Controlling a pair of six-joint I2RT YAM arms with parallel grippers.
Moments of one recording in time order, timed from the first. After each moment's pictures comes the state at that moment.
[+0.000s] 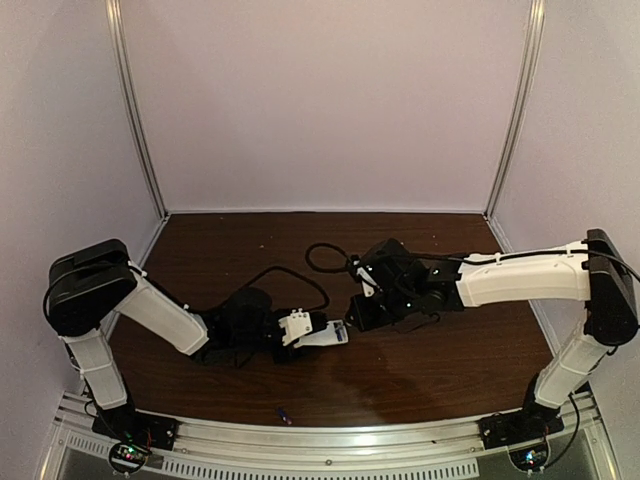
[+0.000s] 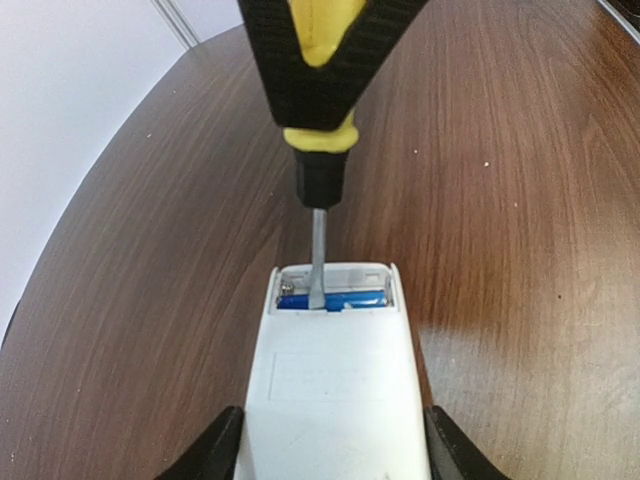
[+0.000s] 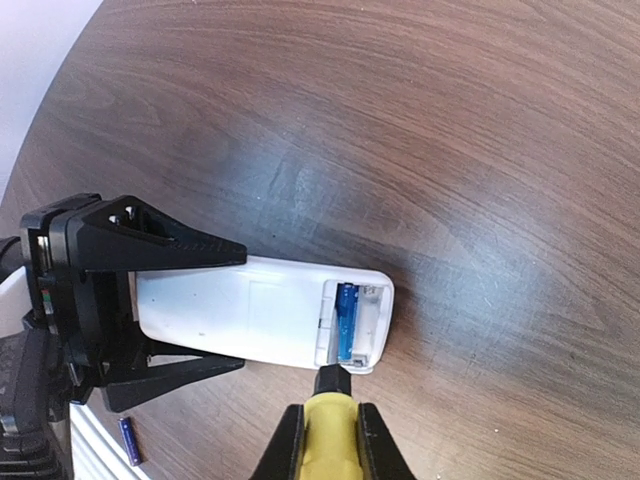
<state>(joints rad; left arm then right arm) -0.97 1.81 0.62 0.68 0.13 0.49 0.98 1.63 1.07 -0.33 0.02 0.58</state>
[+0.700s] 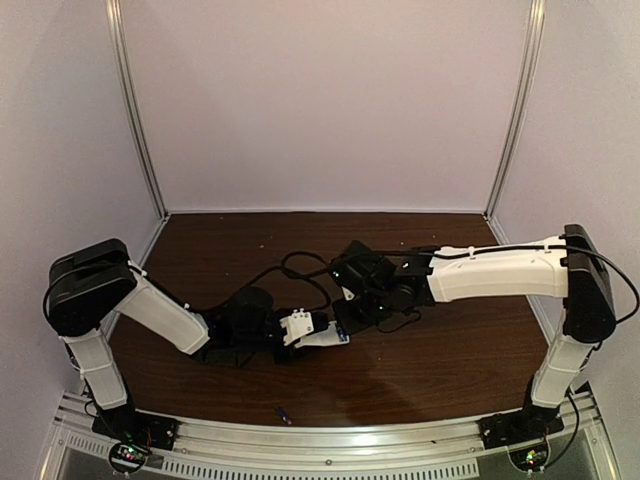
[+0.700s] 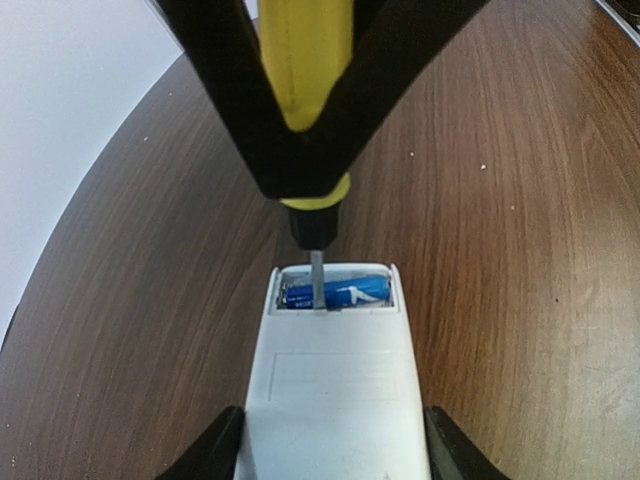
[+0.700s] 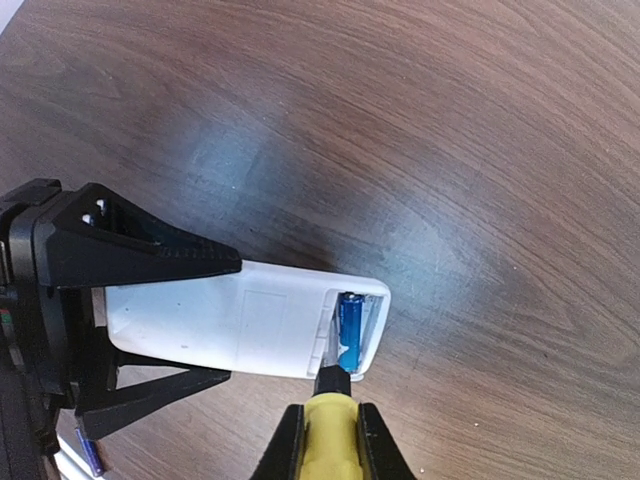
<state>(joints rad) -0.98 1.81 0.63 0.67 0.13 0.50 1.05 1.77 1.29 -0.56 0.17 0.55</state>
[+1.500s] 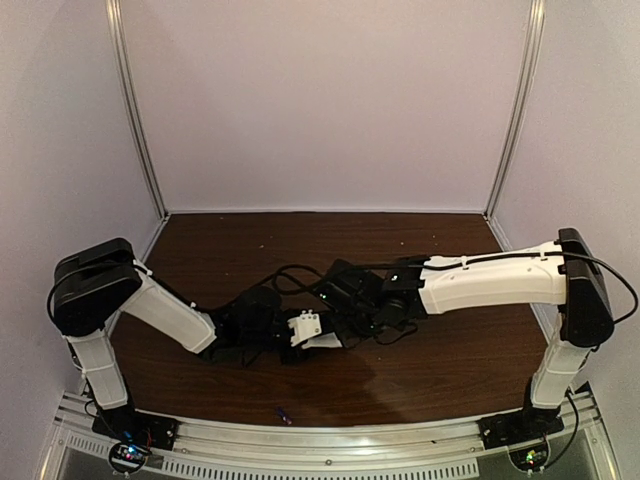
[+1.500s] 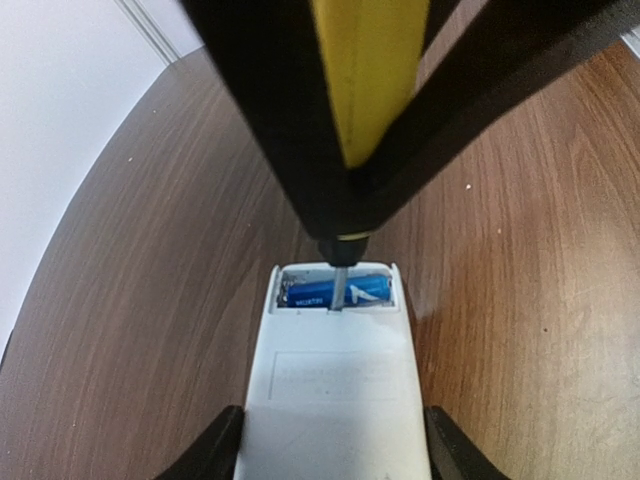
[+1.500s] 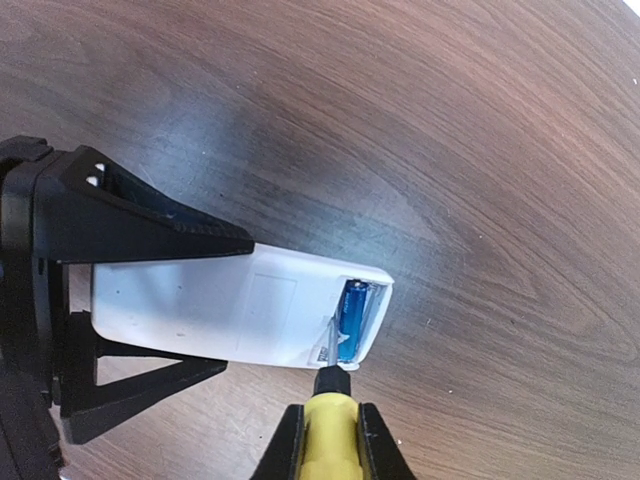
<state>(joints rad) -1.00 1.83 0.68 0.64 0.14 0.52 1.15 1.80 1.34 -0.69 0.36 0.58</state>
